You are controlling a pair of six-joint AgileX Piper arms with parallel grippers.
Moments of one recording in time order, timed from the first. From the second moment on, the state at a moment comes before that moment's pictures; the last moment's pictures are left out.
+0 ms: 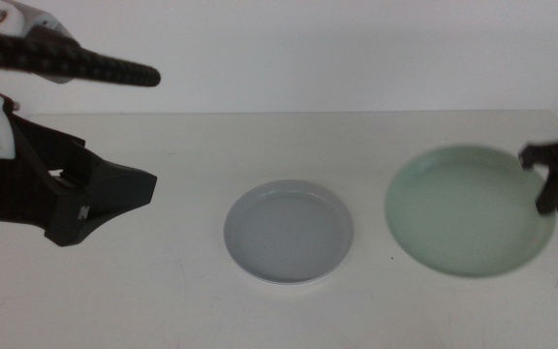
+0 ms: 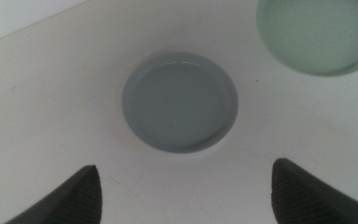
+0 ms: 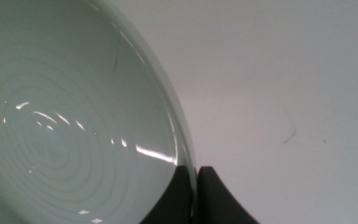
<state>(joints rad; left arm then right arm) -0.32 0.91 -1.02 -0.40 0.88 0.39 -0.05 1.62 -1.28 0.21 1.15 -0.04</state>
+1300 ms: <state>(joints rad) -0.32 0.91 -1.02 -0.40 0.88 0.39 0.41 2.18 -1.84 0.15 1.14 0.13</state>
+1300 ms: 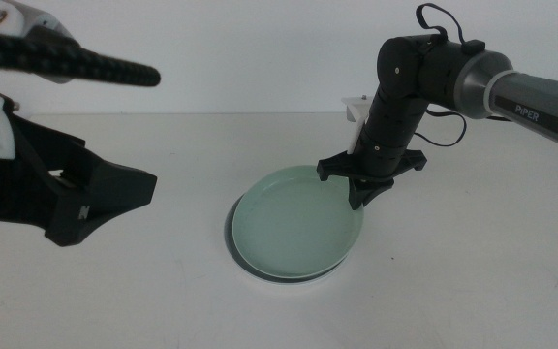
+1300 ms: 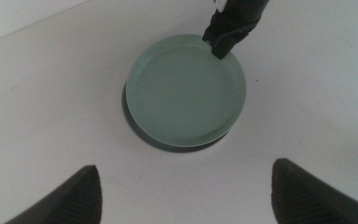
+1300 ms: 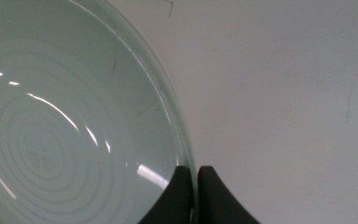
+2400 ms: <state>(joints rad) -0.30 0.99 -1.11 -0.13 0.69 0.21 0.22 1.66 -1.91 0.13 1.25 0.00</state>
